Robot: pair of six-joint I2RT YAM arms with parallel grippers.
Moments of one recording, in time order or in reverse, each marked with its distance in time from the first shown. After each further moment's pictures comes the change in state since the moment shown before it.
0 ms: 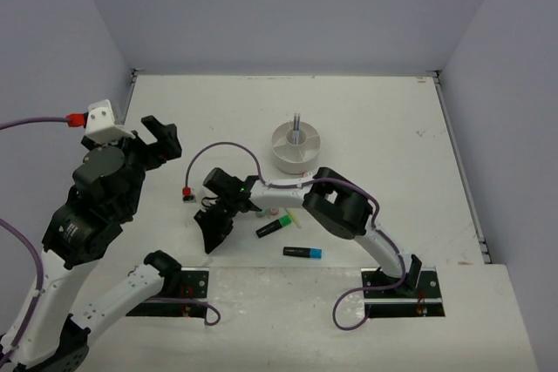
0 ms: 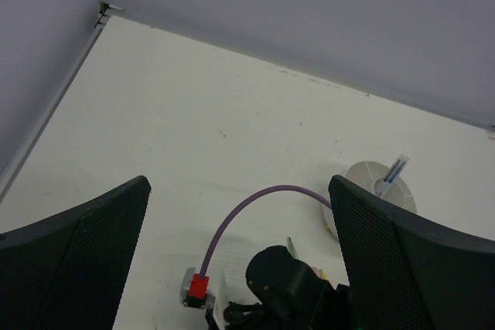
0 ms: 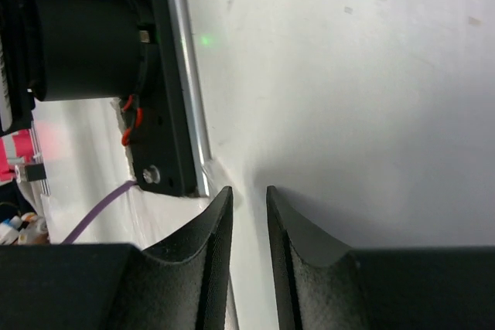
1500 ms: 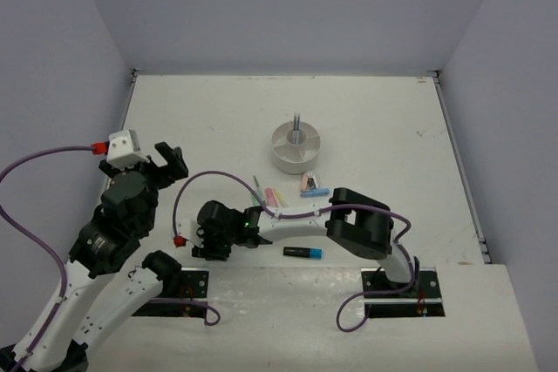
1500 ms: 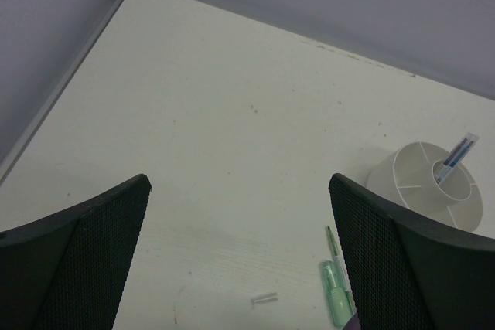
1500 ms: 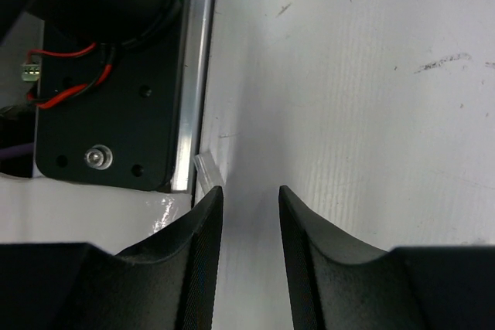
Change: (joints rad) left arm 0.000 -0.190 -0.360 0.140 -0.060 0.008; right arm 0.212 -0.223 -0.223 0.144 0.499 -0.489
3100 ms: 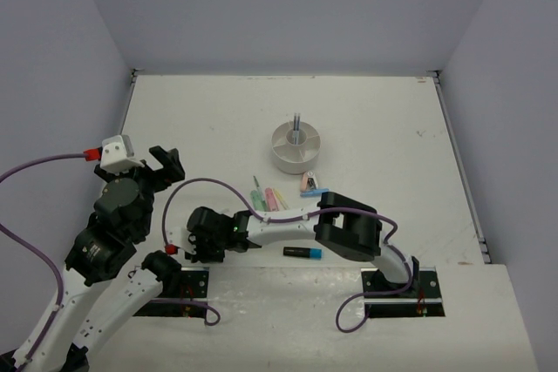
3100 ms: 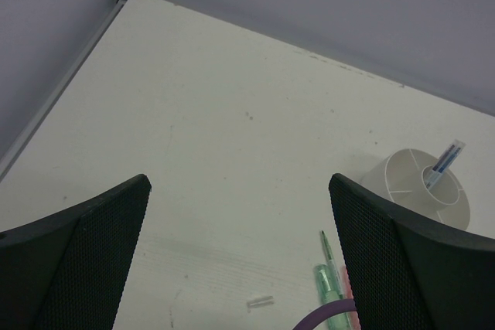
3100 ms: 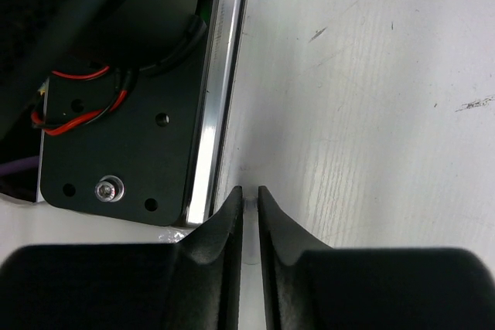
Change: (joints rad) left arm 0.000 -0.057 -0.016 0.007 0.002 0.001; right arm 0.030 0.086 0.116 -0.078 0.004 -0.025
